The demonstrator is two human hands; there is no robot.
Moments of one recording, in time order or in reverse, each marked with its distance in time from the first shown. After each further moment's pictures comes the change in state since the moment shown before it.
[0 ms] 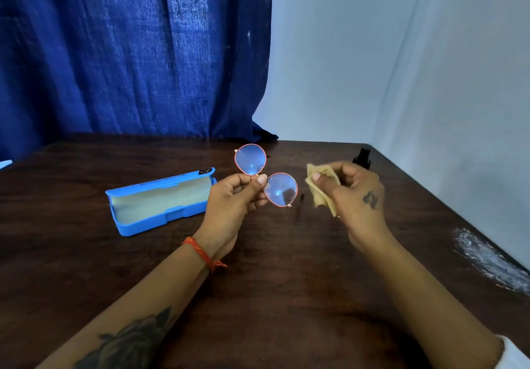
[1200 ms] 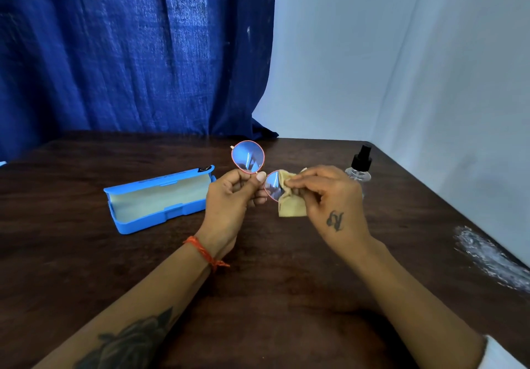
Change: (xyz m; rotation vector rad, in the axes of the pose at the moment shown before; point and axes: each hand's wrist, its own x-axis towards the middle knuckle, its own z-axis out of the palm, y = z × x) left_hand 0.000 0.000 0.002 0.032 0.035 0.073; right_hand -0.009 0.004 0.015 -0.332 -0.074 -0.698
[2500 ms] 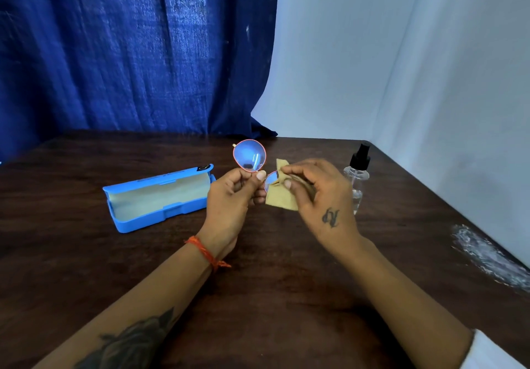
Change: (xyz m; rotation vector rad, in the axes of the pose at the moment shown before) left_hand -0.002 -0.001 0.003 0.035 0.011 0.031; right_hand 0.001 -0.003 0.008 0.054 0.024 0.090
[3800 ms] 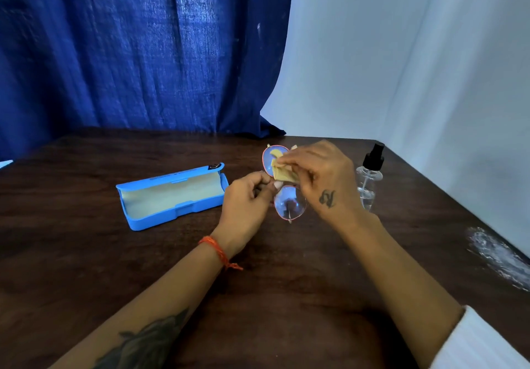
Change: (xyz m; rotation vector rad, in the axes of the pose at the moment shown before) left_hand 0.001 -0.001 -0.006 0.430 -0.079 0.082; right_hand 0.029 -0.002 0.010 -0.117 -0.053 -0.225
